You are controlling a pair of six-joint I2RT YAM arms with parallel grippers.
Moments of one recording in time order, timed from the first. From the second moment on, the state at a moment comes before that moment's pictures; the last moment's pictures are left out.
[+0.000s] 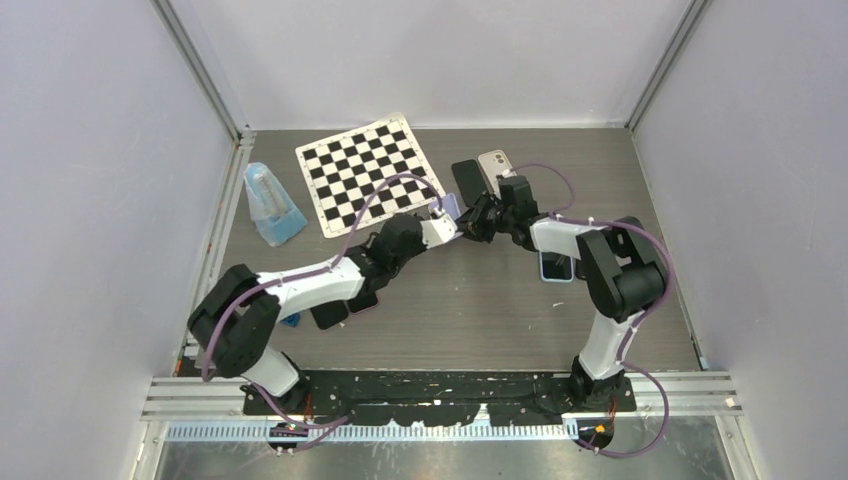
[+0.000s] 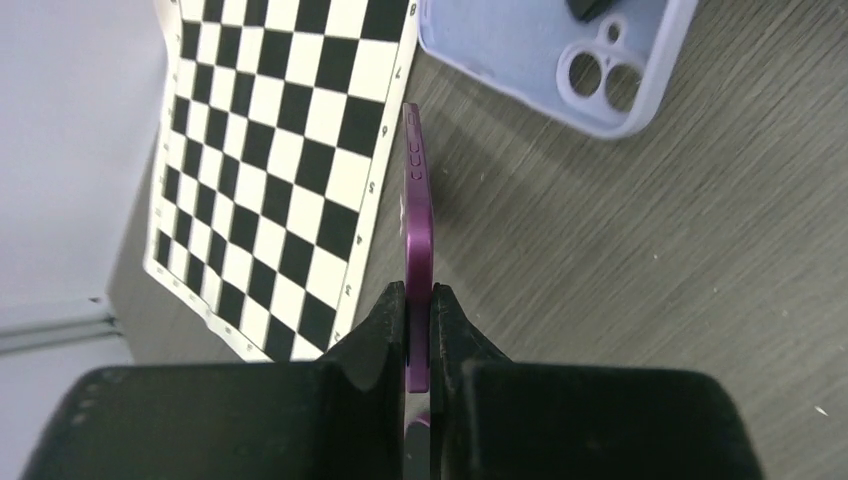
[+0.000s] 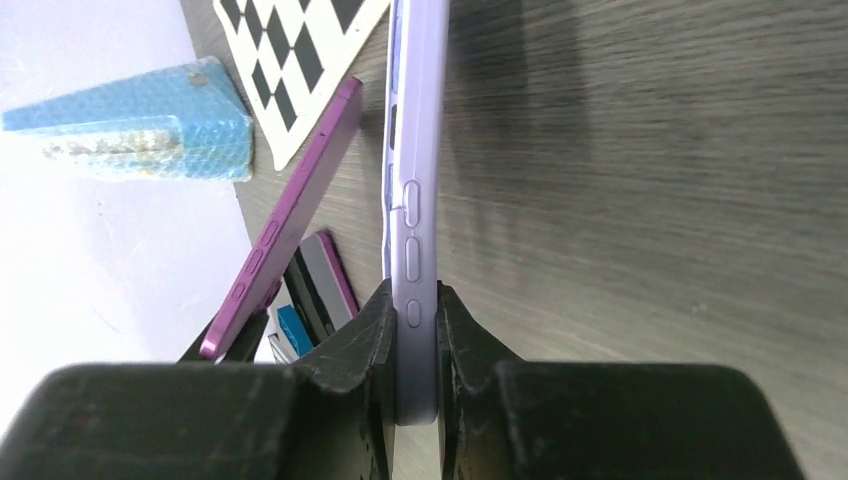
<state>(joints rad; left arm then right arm) -0.78 1.50 0.86 0.07 -0.34 0.51 0.37 1.77 0.95 0.19 -0.42 0.97</state>
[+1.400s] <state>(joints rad) -0.91 1.69 0.87 0.00 -0.33 0.52 0.37 1.83 0.94 0.04 -0.41 0.92</state>
